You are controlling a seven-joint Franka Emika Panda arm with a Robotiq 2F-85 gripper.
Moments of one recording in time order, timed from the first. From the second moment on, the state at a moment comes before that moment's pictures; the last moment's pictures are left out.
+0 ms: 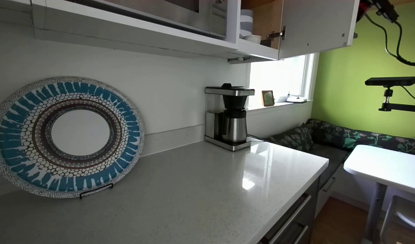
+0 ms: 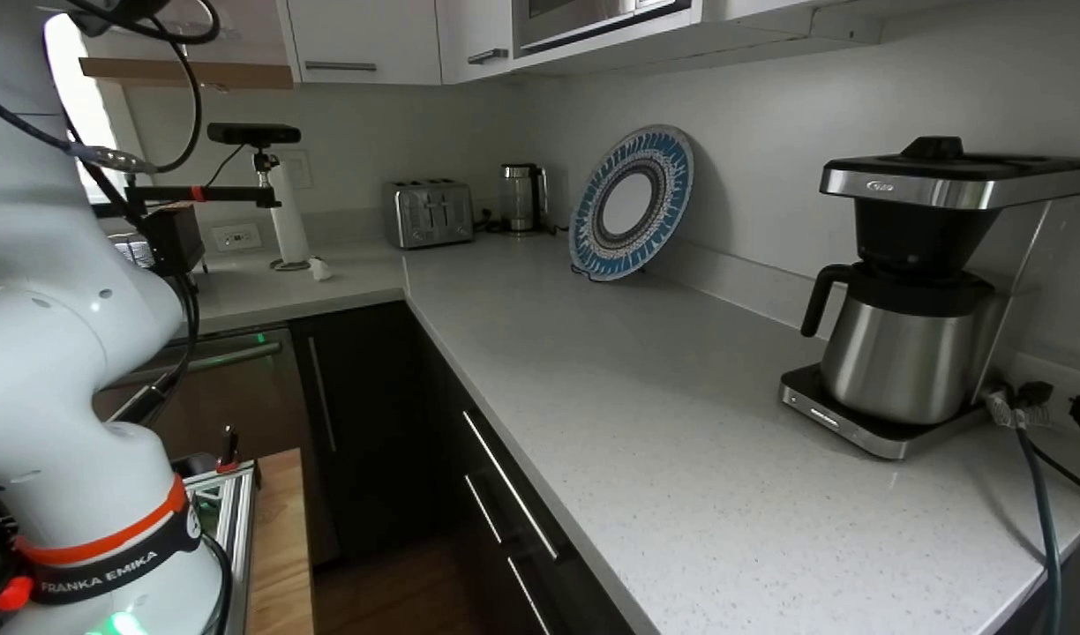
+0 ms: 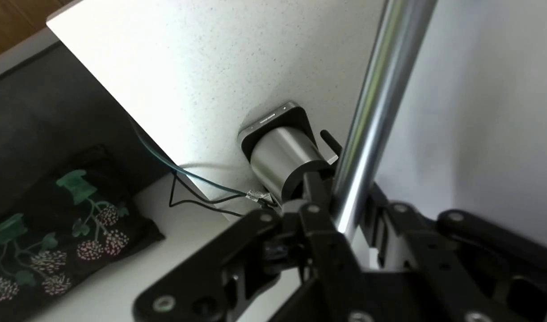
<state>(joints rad) -0.46 0.08 -0.47 -1.07 0.60 1.28 -0.23</state>
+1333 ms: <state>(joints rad) -0.67 0.25 -0.37 -0.84 0.79 1.19 -0.30</state>
